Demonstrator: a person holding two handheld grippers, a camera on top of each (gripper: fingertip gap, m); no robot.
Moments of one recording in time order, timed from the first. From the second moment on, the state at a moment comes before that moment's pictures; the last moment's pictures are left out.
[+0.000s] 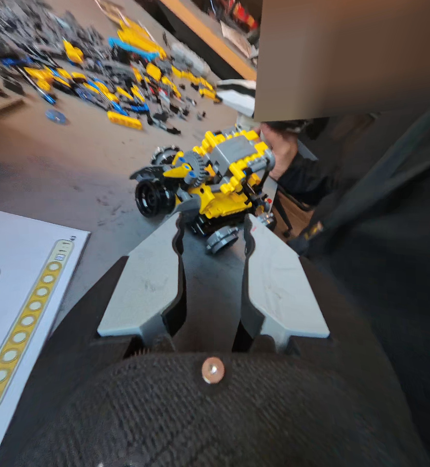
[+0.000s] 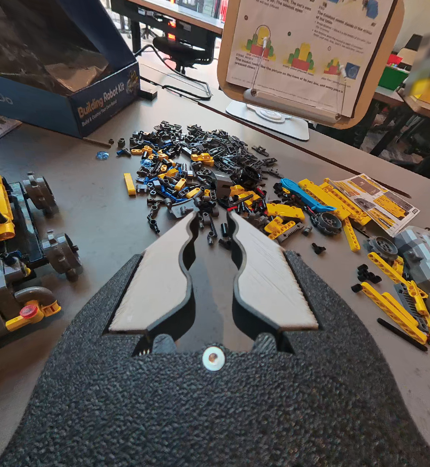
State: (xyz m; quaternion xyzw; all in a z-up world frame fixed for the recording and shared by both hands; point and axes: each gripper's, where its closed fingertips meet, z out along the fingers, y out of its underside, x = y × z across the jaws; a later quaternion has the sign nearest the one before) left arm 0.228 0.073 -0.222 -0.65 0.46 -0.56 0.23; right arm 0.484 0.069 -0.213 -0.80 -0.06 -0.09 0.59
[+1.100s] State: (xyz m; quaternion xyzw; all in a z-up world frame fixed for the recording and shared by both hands) left arm 0.217 0.032 -0.209 -0.55 0.55 -0.56 0.29; right arm 0.451 0.016 -0.195 -0.77 -0.02 0.06 0.63
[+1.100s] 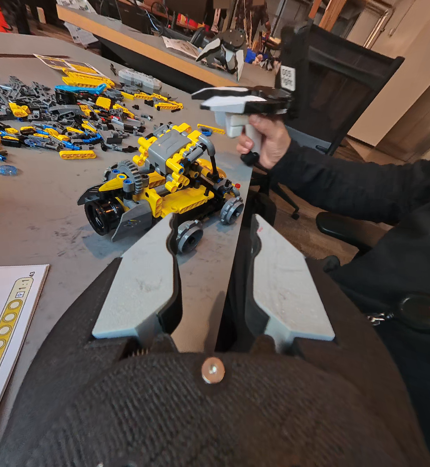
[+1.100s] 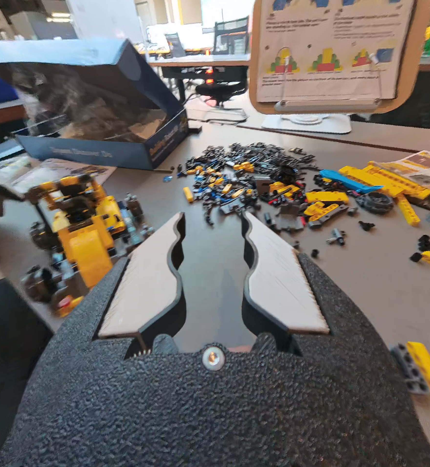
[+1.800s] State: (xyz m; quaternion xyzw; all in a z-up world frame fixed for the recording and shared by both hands) left arm 0.218 0.032 -0.210 -0.55 0.55 -0.56 0.28; right arm 0.419 0.012 -0.235 -0.87 -0.11 -0.06 0.47
